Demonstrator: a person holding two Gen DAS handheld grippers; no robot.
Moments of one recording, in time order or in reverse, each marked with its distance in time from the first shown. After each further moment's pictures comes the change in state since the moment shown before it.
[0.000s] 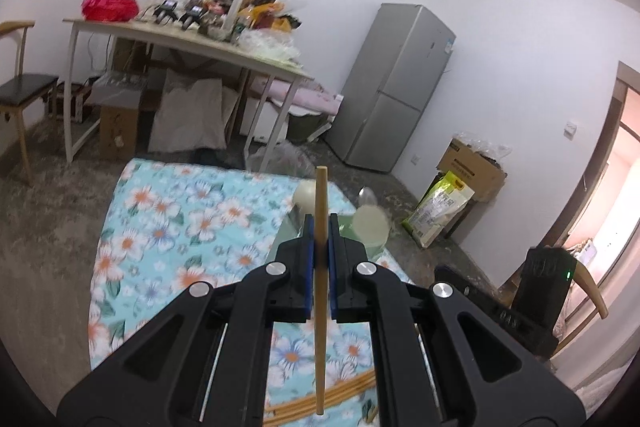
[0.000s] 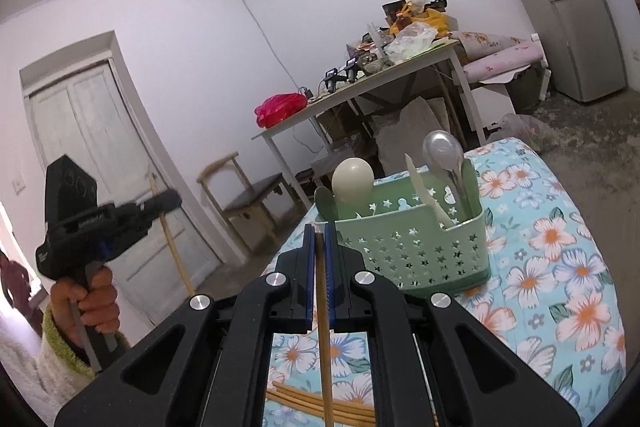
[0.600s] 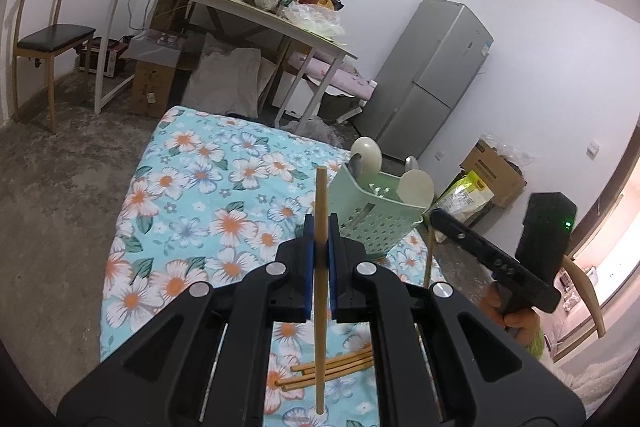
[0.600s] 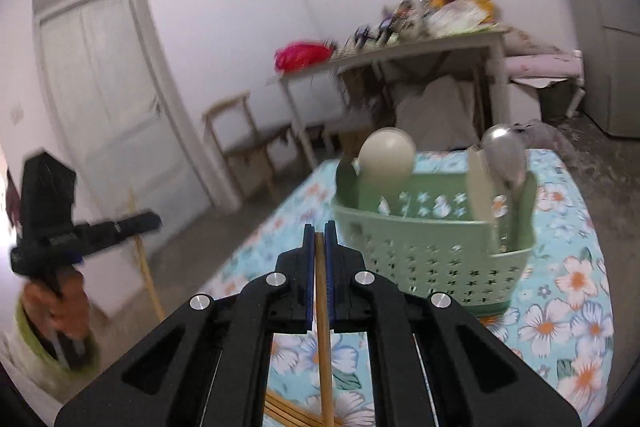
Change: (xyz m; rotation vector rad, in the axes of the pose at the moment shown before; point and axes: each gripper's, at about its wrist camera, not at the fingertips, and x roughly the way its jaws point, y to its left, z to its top) left arm -0.018 0.048 -0.049 -0.135 0.068 0.082; right arm 0.069 0.026 0.011 -0.172 0.150 0.010
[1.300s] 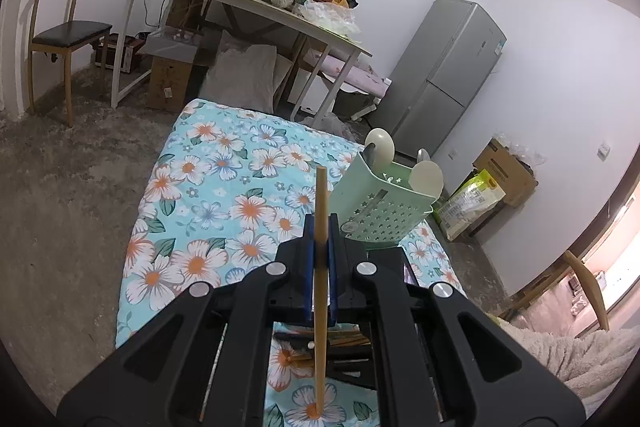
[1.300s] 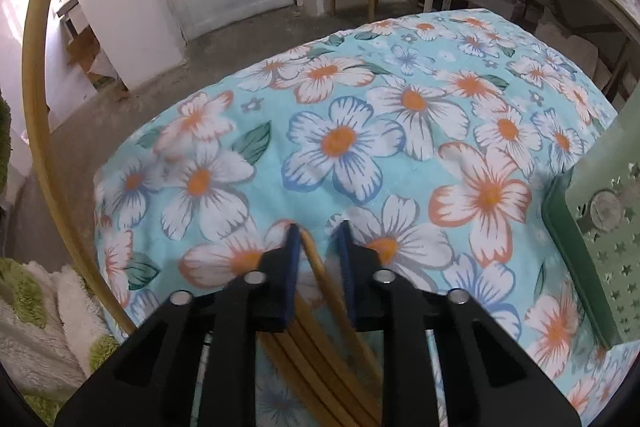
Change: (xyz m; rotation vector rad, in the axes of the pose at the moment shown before) left arm -0.021 0.009 -0.012 -0.020 0.009 0.060; right arm 0.140 0.101 -0.120 -0.538 0.677 0.177
